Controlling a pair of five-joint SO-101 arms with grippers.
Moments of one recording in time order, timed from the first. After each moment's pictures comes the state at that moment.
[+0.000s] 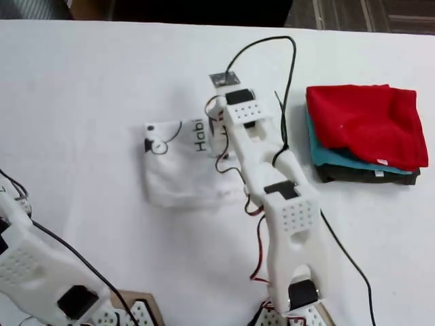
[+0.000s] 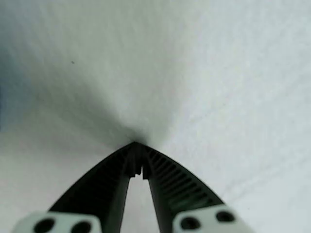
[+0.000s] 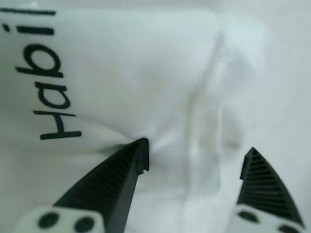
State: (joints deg) left arm -54.2 24.4 13.4 70.0 -1.5; right arm -21.5 43.8 -27.9 84.1 -2.0
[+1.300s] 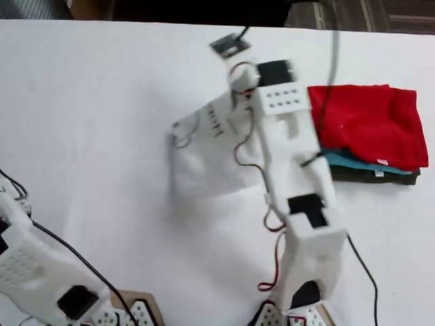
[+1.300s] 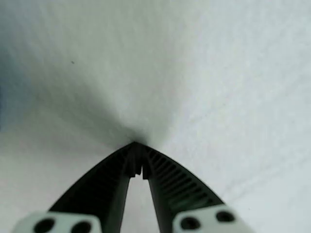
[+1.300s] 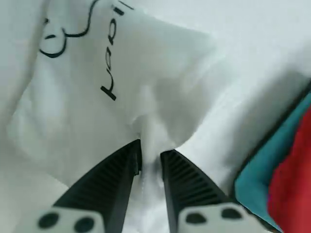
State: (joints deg) left arm -54.2 24.4 13.4 70.0 -1.5; right arm -15.1 21.1 -33.5 97.5 21.7
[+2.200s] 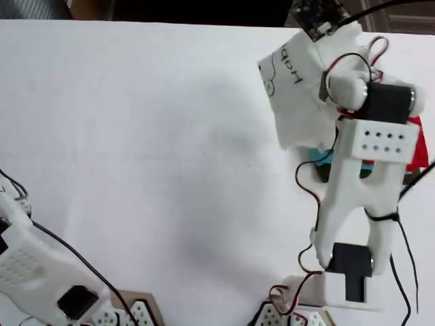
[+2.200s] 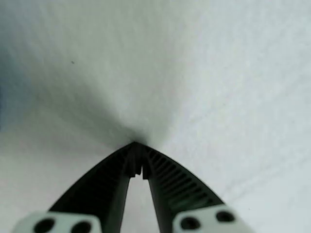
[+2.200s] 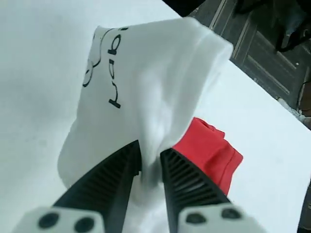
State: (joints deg) left arm -54.2 24.4 13.4 70.0 -1.5; right arm 3.4 -3.8 -31.1 88.0 41.5
